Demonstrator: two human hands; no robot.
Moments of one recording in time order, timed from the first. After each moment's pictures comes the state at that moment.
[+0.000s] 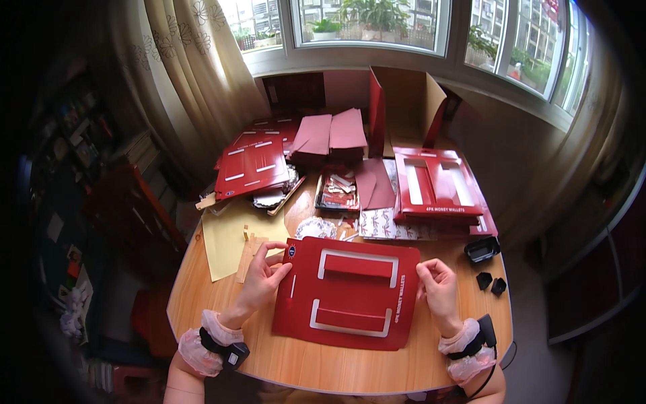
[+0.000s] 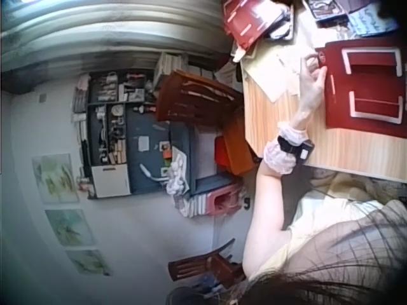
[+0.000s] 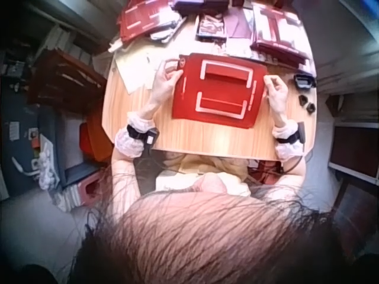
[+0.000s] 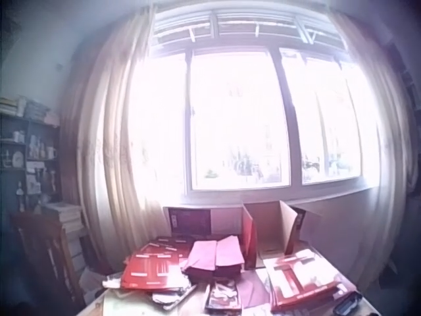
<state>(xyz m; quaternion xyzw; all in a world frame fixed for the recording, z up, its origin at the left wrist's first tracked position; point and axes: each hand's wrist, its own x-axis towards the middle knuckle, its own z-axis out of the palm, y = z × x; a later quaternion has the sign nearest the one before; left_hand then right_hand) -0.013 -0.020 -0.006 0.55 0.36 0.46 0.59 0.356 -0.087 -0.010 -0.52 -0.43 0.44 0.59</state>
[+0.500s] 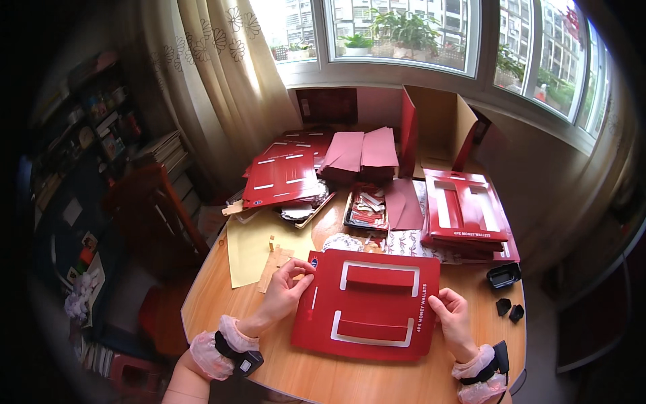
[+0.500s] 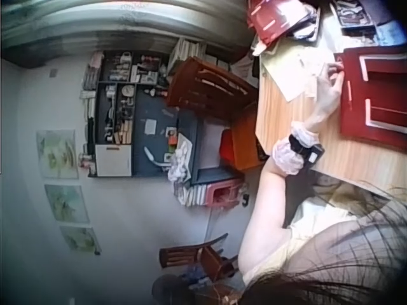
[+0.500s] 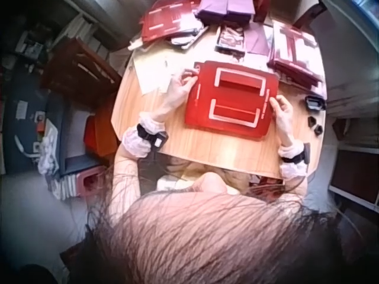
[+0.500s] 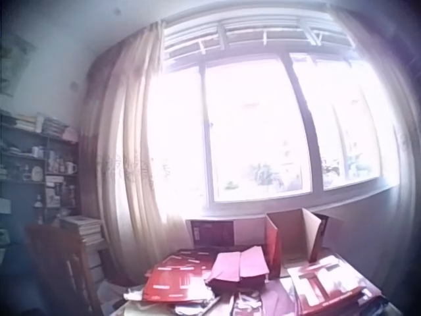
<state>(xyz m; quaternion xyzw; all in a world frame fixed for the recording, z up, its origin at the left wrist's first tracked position) -0.013 -0.020 -0.010 0.55 0.39 0.49 0.55 0.349 -0.096 -0.003 -0.49 -0.43 0.53 0.55</state>
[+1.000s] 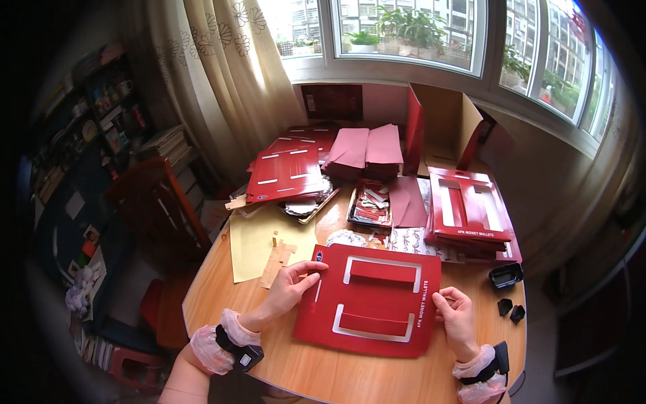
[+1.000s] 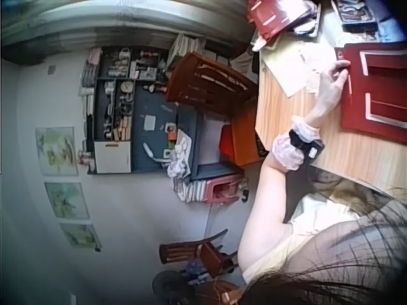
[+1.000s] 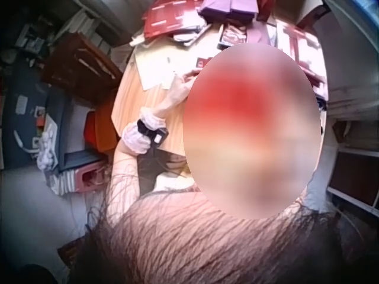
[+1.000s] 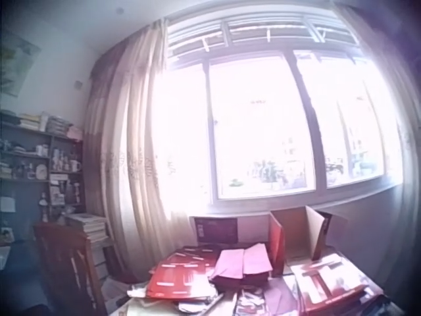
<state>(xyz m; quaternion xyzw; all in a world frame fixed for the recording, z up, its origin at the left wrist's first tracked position) -0.013 -0.022 -0.012 0.56 0.38 0.44 0.59 0.353 -0.097 -0.005 -0.52 -0.41 0.52 0.53</state>
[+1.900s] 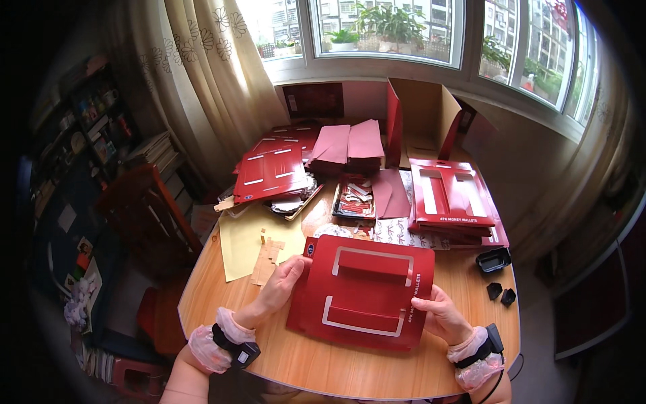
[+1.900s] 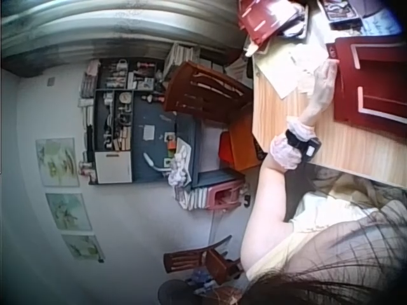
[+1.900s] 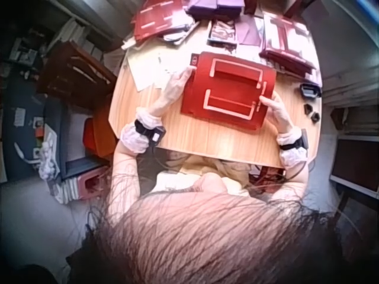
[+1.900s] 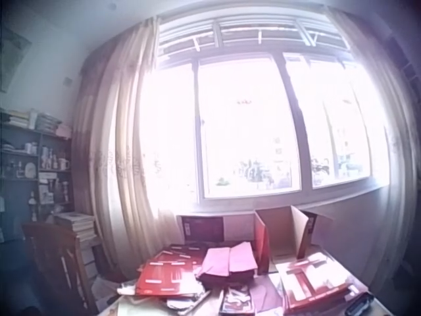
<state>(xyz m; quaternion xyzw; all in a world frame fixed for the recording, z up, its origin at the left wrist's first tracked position) -0.021 -0.012 -0.027 0.67 0.37 0.43 0.48 0.343 -0.106 0.008 -0.30 -0.29 0.76 0.49</state>
